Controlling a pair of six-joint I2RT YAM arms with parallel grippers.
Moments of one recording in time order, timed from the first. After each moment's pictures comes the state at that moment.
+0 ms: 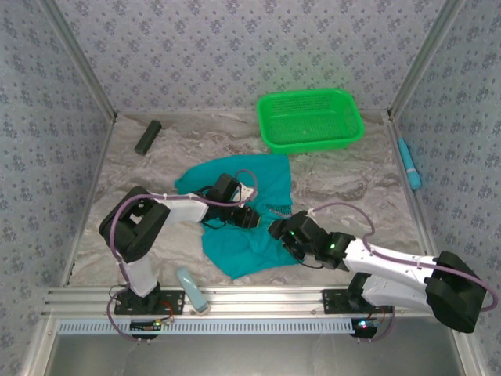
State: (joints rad) left arm -0.71 1.78 0.86 -0.04 0.53 -0.39; right arm 0.93 1.05 0.44 -0.17 0.10 1.50
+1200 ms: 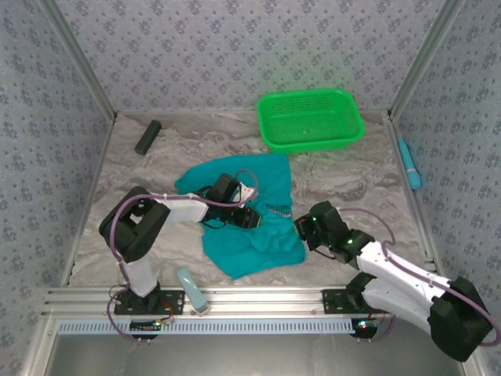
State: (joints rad) left arm -0.71 1.78 0.86 -0.04 0.54 -0.36; right arm 0.63 0.89 0.38 -0.23 -0.02 1.67
